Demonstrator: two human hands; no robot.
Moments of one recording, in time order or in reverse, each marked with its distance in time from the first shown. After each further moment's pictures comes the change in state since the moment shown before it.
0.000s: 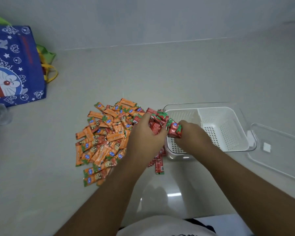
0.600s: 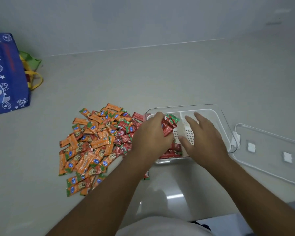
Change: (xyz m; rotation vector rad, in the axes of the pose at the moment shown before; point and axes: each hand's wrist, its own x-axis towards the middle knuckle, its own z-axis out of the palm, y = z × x) left_hand 0.018 0.037 0.056 0.374 -0.151 0.144; right_hand -0.035 0.067 -0.035 -0.006 0.308 -0.106
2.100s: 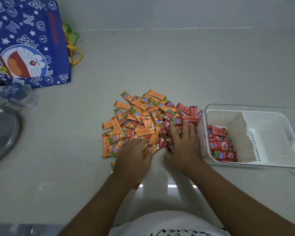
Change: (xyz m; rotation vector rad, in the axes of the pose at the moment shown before) left_hand -0.087 -0.198 -0.069 0.139 -0.020 -0.206; right_hand 0.008 -0.164 0.146 -0.120 -0.379 -0.026
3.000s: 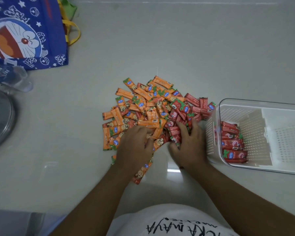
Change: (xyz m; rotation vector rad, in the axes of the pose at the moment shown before) left_hand 0.026 -0.018 0.017 -0.037 0.051 -0.013; right_hand 0.014 0.016 0.035 0.123 0.171 0.020
